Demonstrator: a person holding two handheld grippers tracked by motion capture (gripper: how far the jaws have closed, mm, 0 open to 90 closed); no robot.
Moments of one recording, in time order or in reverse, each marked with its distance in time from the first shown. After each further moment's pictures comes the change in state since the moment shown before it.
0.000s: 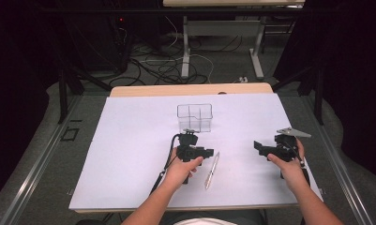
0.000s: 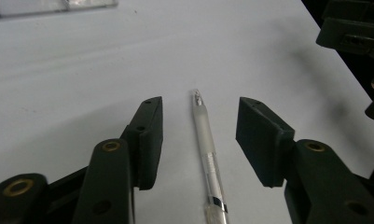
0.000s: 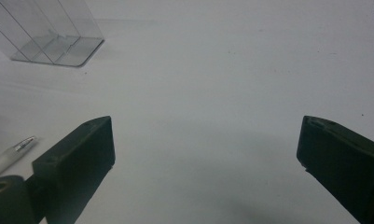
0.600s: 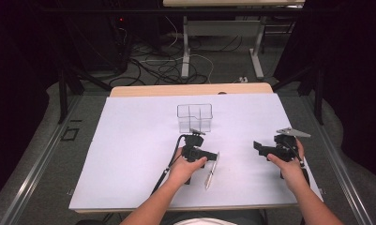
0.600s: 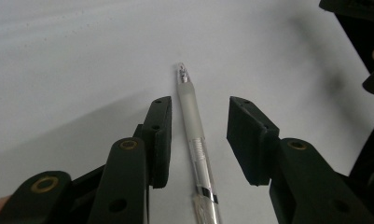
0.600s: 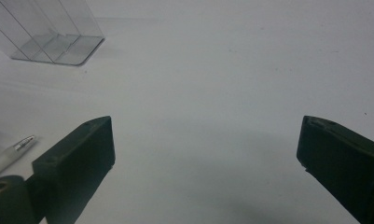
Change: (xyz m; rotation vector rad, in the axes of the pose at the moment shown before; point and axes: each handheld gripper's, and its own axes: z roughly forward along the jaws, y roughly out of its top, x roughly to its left) left arm -0.004 0.004 0.020 0.108 -0.021 0.016; right arm 0.000 -0.001 0.001 0.003 0.004 0.003
